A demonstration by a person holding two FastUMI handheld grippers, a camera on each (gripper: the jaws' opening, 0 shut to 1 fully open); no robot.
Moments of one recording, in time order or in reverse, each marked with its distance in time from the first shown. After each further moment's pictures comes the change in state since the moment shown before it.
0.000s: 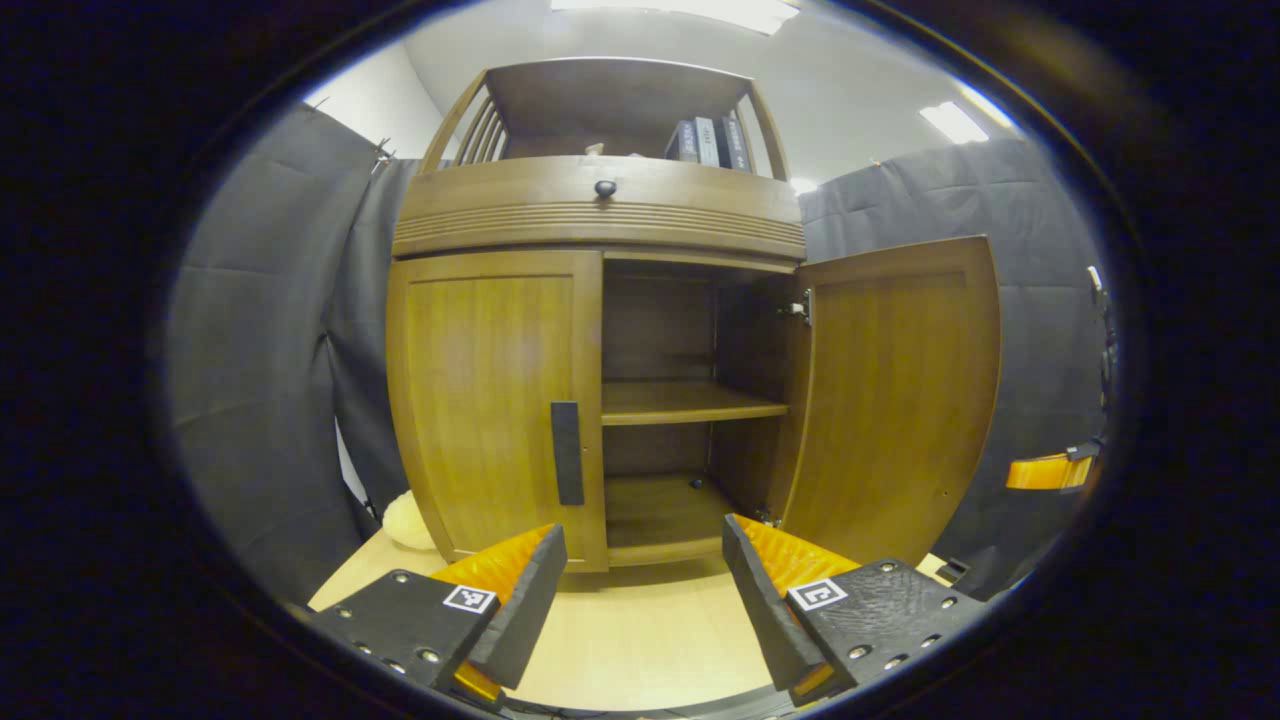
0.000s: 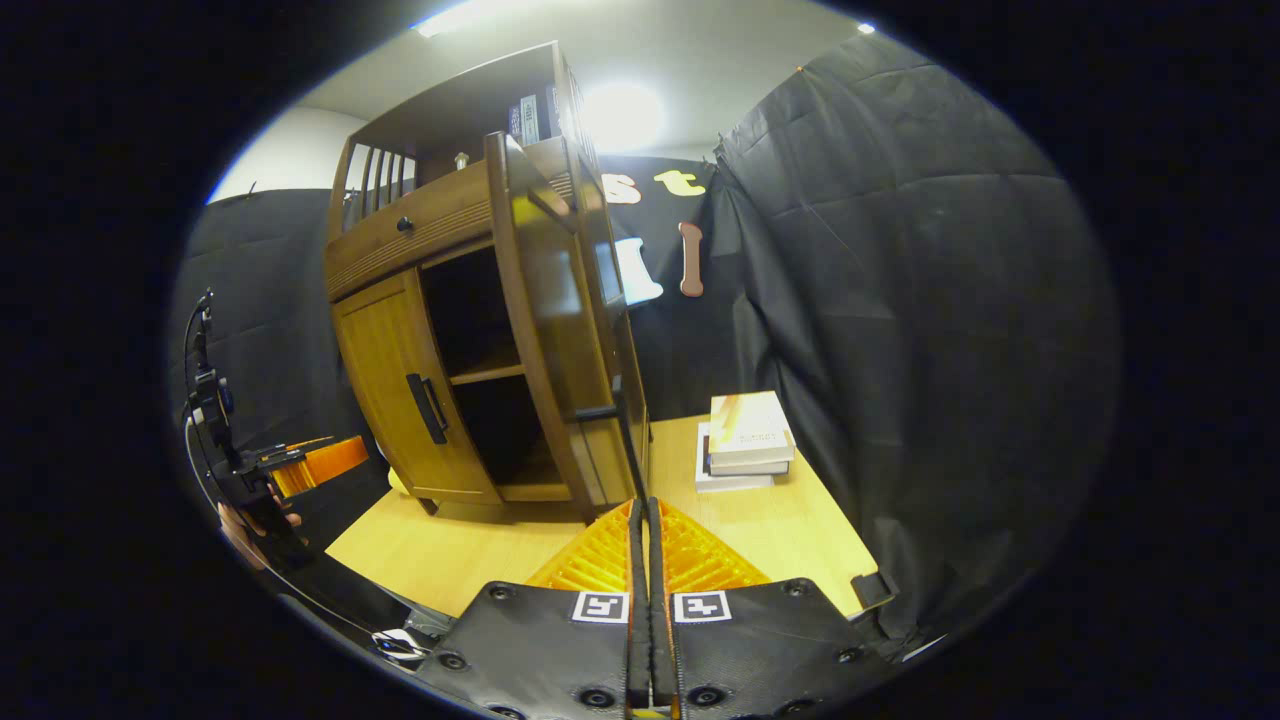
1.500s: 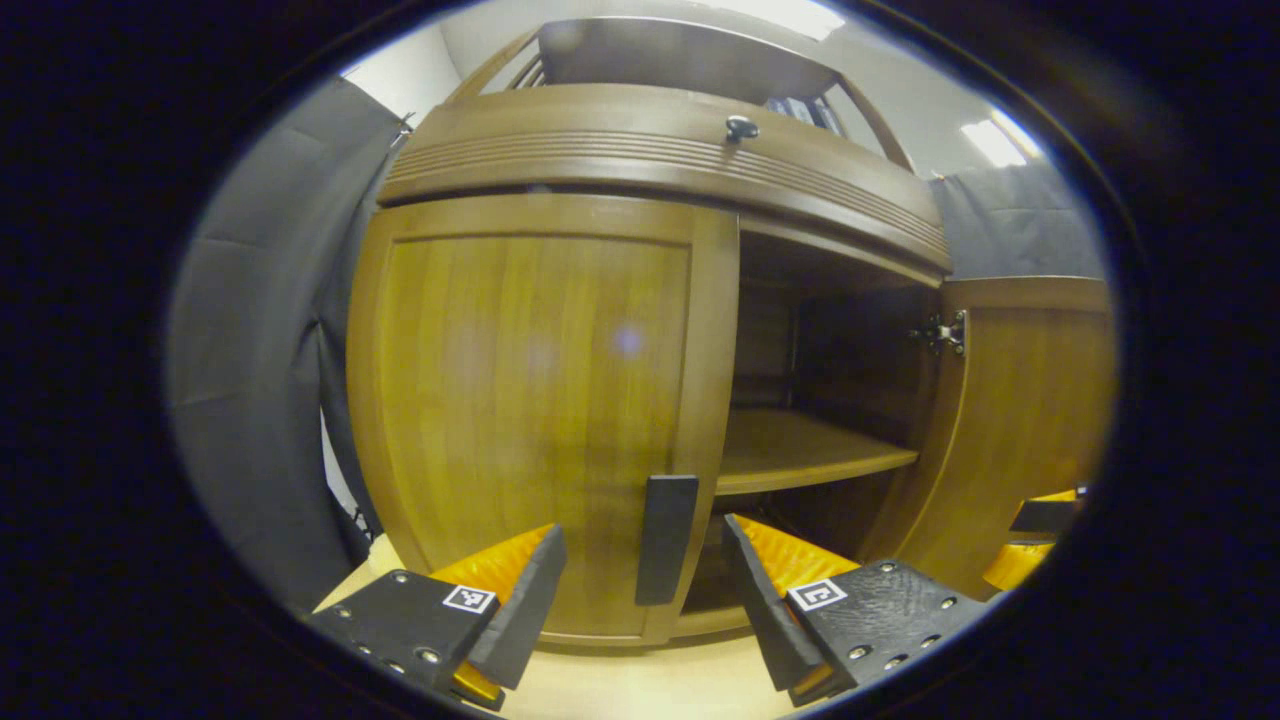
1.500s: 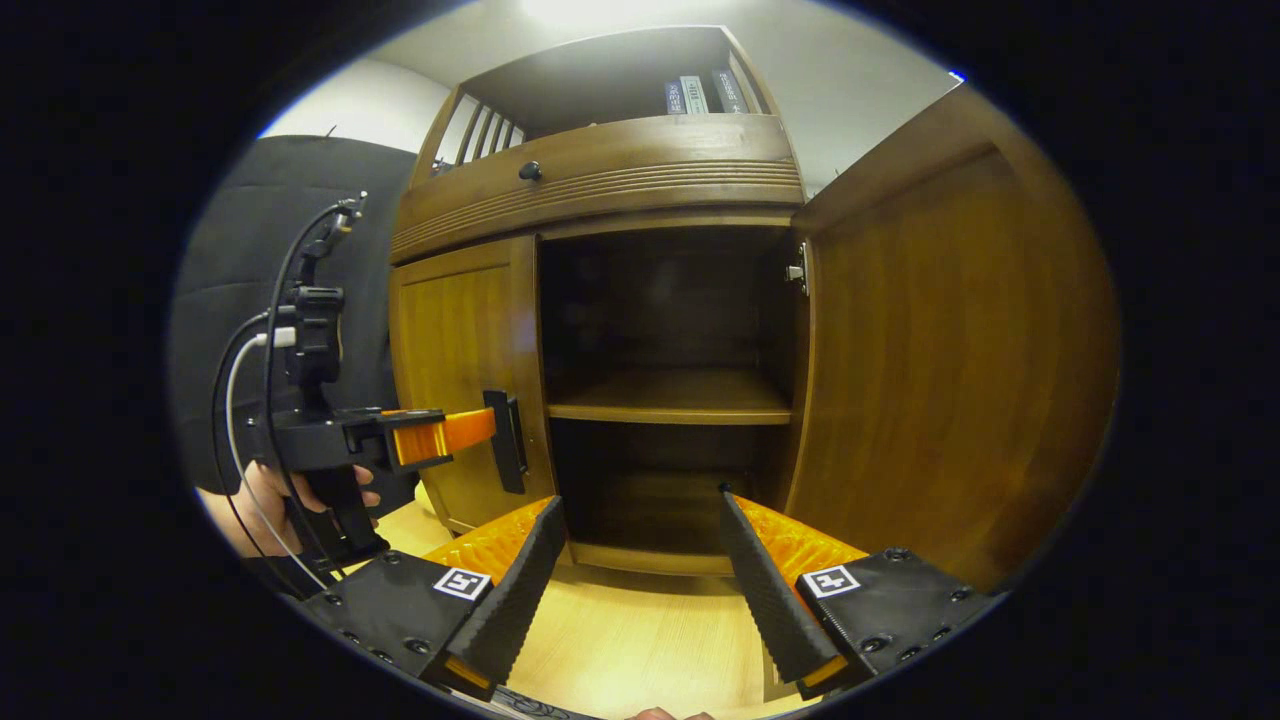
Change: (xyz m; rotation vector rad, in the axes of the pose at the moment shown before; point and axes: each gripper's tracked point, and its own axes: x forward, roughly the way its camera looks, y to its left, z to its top) left arm 0.173 0.094 0.015 -0.046 -0.016 0.064; right arm 0.141 0.175 0.032 -0.206 -0.166 0.170
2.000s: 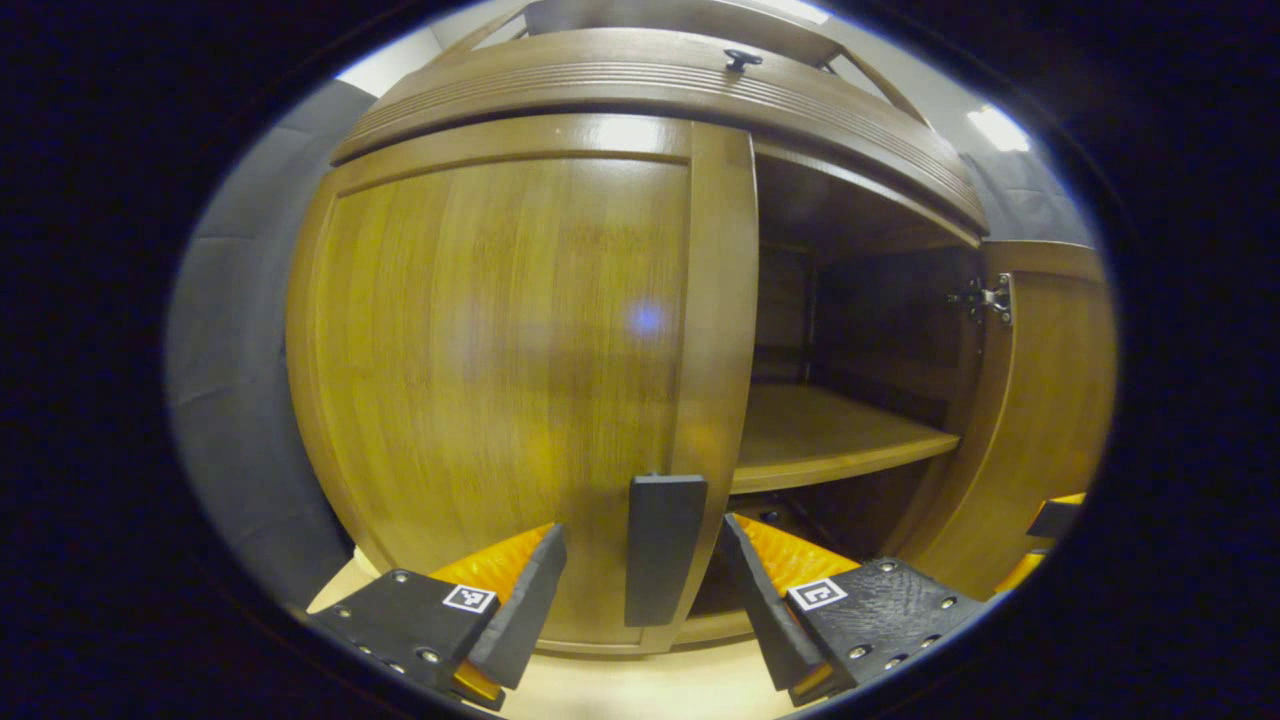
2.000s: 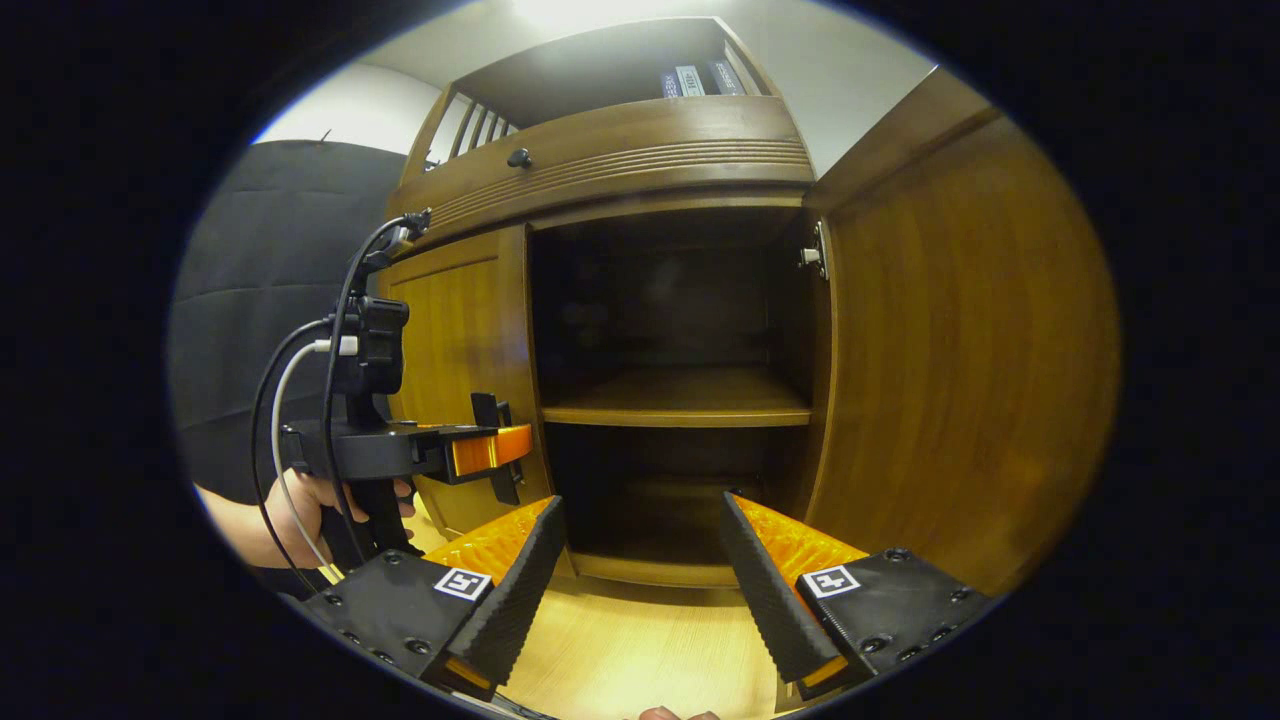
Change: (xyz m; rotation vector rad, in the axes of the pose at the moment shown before) left arm 0.049 -0.008 -0.021 0.004 0.071 0.025; right arm 0.031 -0.001 -0.011 0.014 0.007 0.020
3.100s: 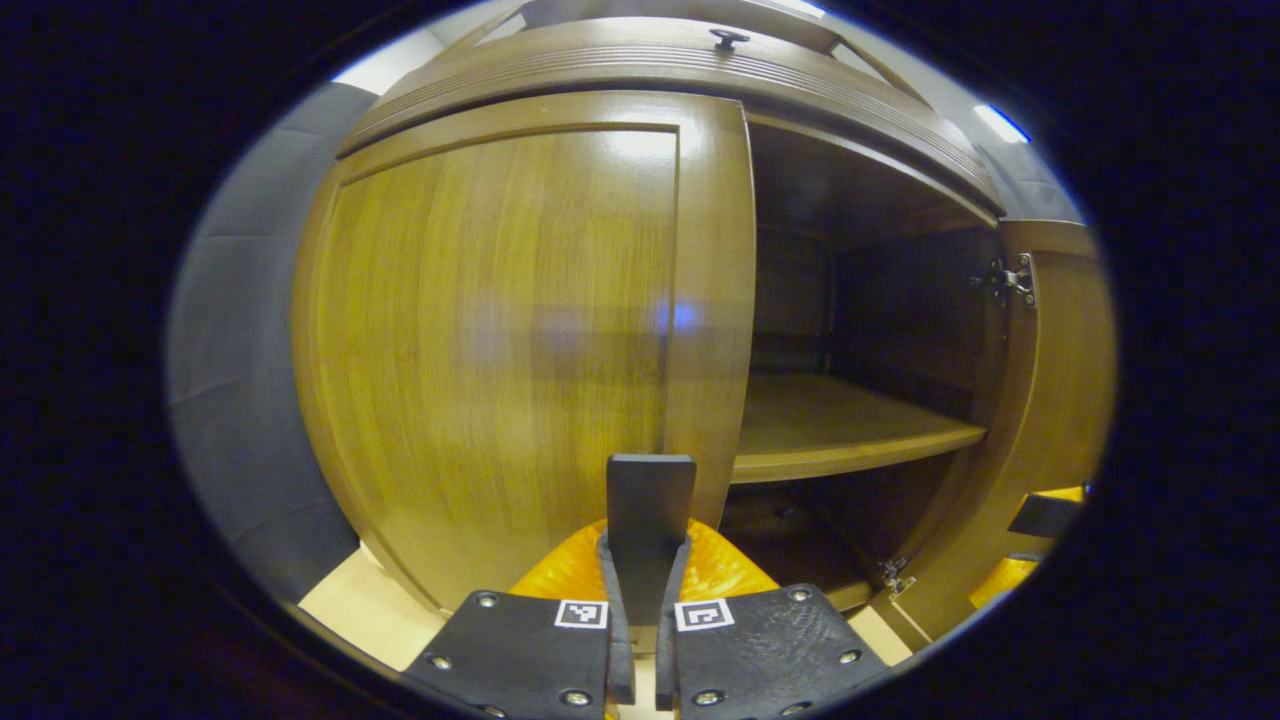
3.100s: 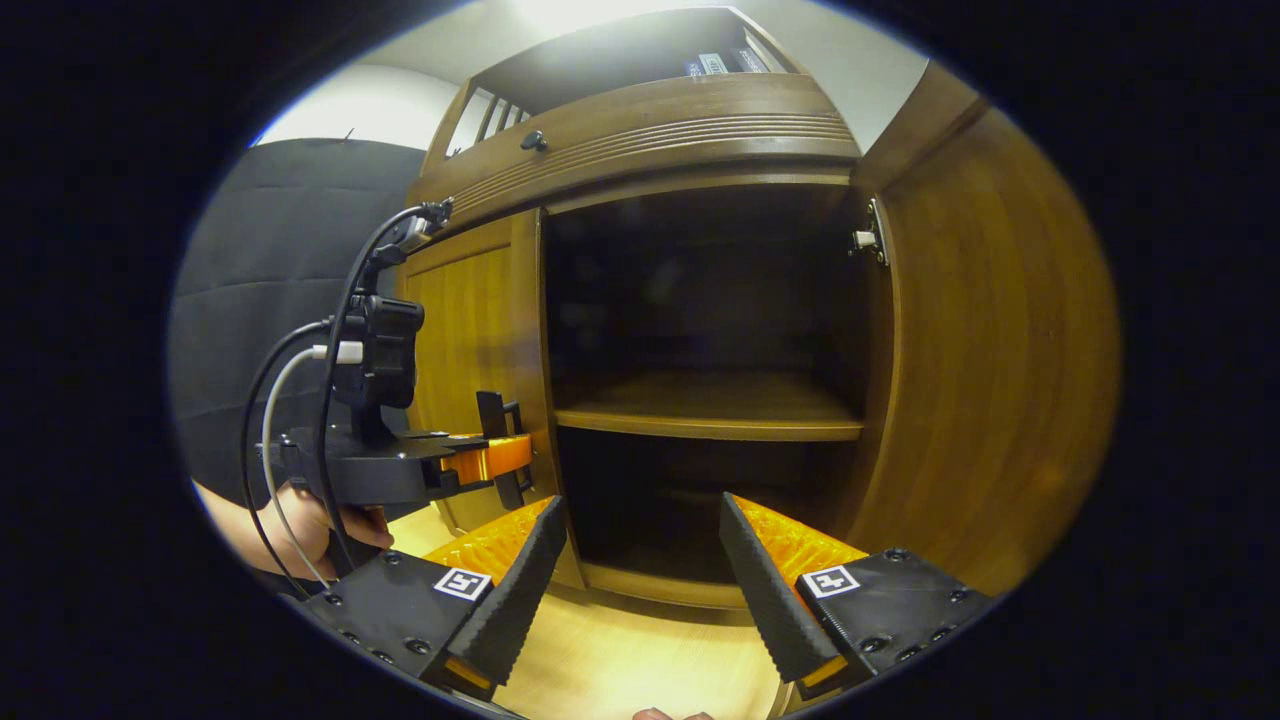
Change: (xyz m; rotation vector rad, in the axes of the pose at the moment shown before) left arm 0.005 -0.004 -0.012 -0.004 0.005 0.067; right arm 0.036 0.006 -0.001 -0.045 -0.021 0.135
